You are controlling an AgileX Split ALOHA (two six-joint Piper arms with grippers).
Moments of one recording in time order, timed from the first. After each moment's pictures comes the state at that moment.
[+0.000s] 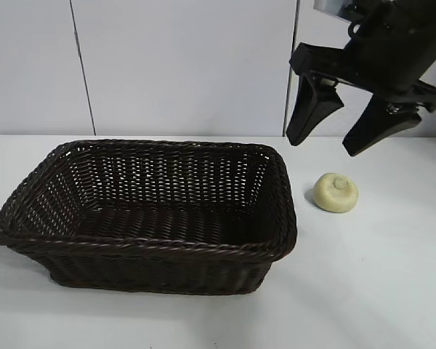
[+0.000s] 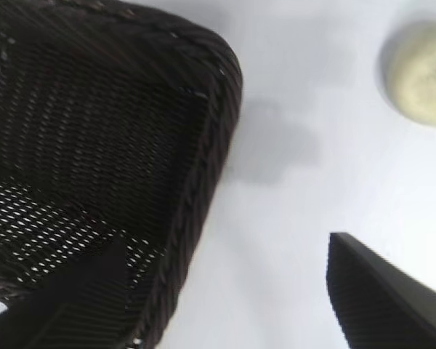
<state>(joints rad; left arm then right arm) 0.02 -0.01 -0.49 0.04 1.12 0.01 0.27 1.63 -1.17 0.30 0.82 -0.13</state>
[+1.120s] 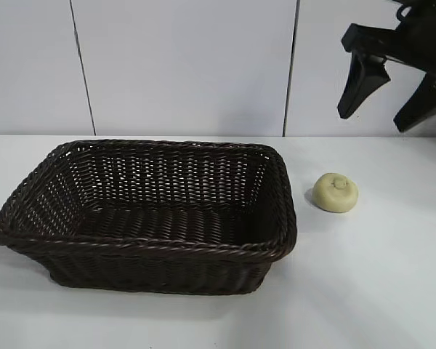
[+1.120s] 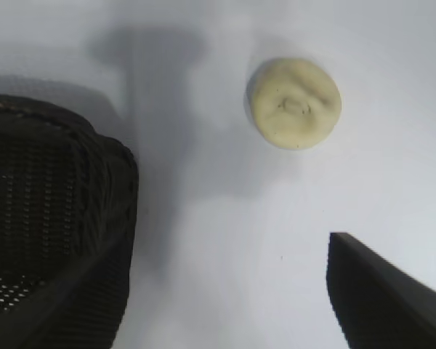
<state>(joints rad) 0.02 -0.01 -0.49 0.04 1.12 0.01 0.11 1.69 -1.31 0.28 0.86 -0.11</state>
